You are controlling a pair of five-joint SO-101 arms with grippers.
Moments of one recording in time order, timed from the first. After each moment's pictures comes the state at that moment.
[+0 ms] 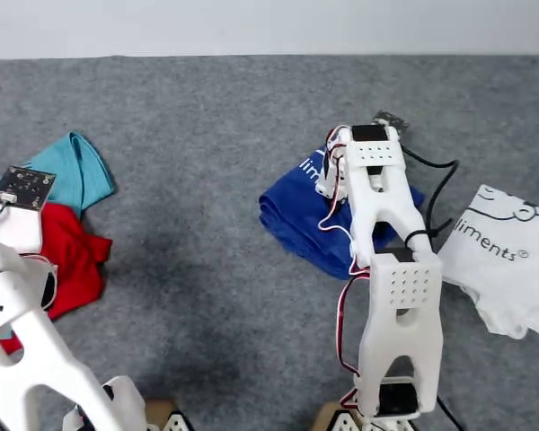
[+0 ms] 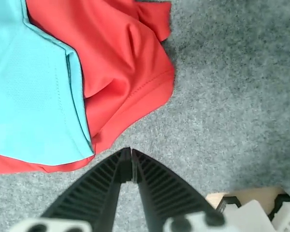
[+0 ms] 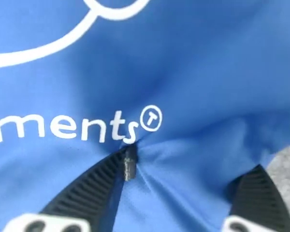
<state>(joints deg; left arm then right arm) -40.9 -33.6 27.9 96.2 -35.6 -6.3 48.4 -32.7 82.6 -37.4</state>
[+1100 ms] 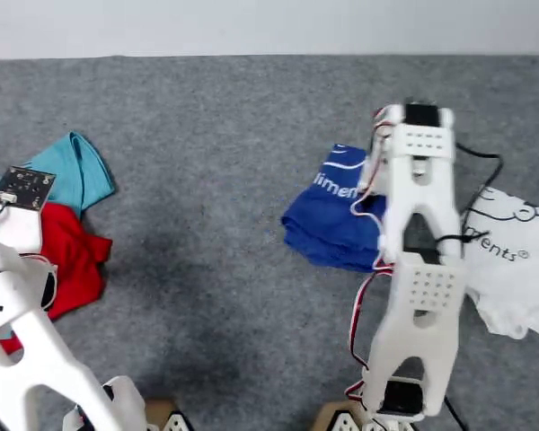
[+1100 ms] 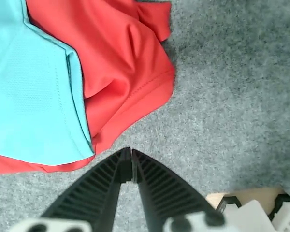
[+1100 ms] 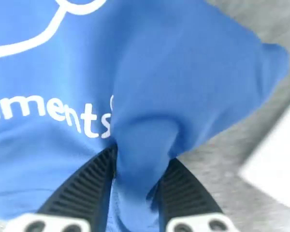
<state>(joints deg) -40.9 -33.6 27.9 96.2 -35.6 3.5 42.8 -44.3 100.4 -13.3</state>
